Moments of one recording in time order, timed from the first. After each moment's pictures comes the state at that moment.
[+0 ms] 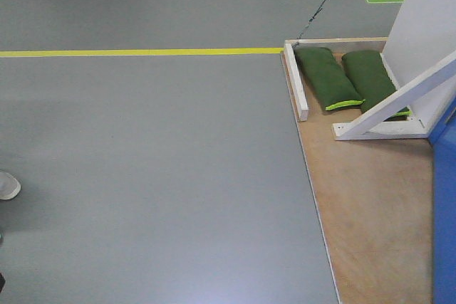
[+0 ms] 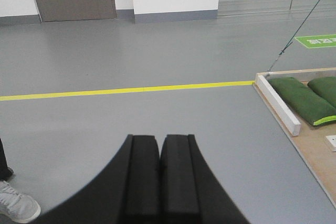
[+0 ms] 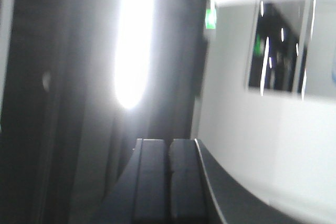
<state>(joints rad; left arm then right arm) 0.00 -0.01 0.03 0.07 0.28 -0.02 -0.50 0.83 -1.35 1.47 0.02 0.22</state>
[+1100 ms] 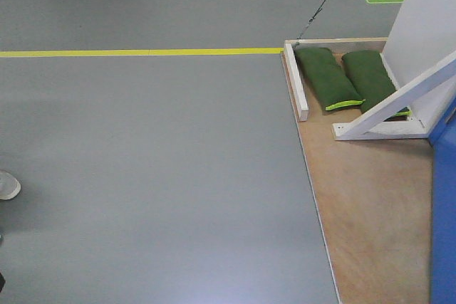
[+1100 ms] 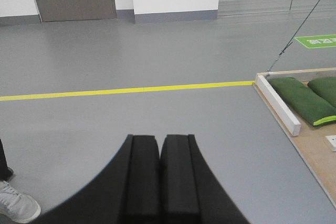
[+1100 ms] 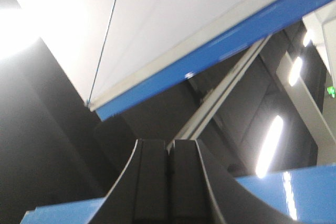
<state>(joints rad) 0.00 -0.01 0.03 0.07 0.28 -0.02 -1.36 0.83 -1.35 1.77 -0.39 0.22</state>
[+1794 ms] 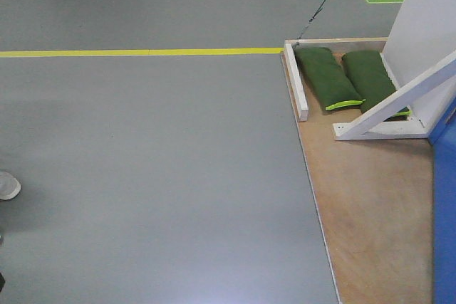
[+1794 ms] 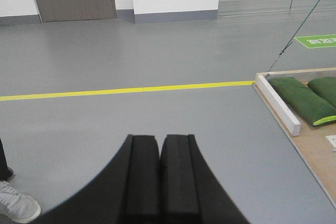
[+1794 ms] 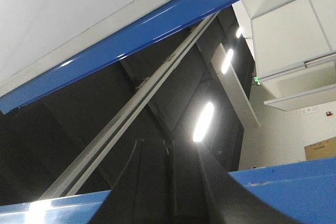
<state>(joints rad) 0.00 -0.01 0.03 0.07 0.28 -0.02 -1.36 1.03 -1.35 1.72 -0.23 0.22</state>
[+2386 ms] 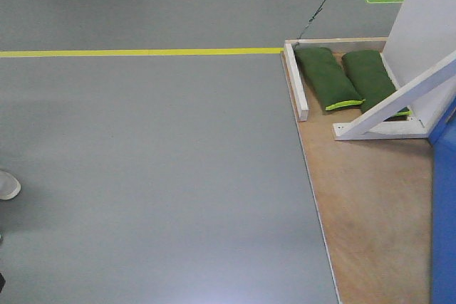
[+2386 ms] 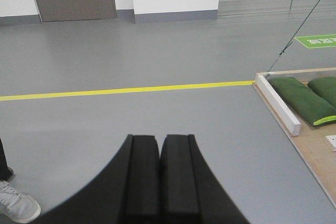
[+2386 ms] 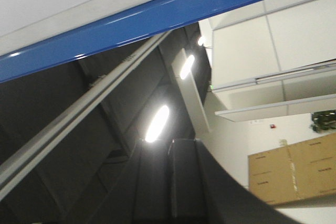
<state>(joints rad) 0.00 -0.01 0.03 0.07 0.28 -0.02 -1.53 1.17 -1.35 1.64 -0.02 0.22</state>
